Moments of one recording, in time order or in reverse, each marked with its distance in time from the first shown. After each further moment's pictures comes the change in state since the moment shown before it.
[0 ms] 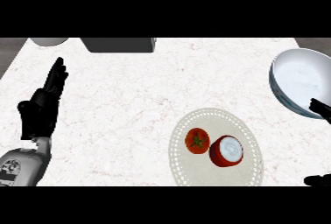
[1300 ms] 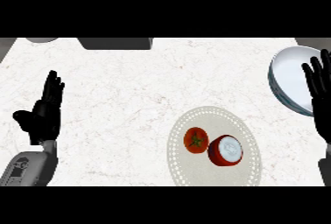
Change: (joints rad) left arm 0.023 -0.079 0.103 0.242 0.146 0.016 -0.277; right arm -0.275 0.265 0.028 -0.069 -0.298 -0.422 0.346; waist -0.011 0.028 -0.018
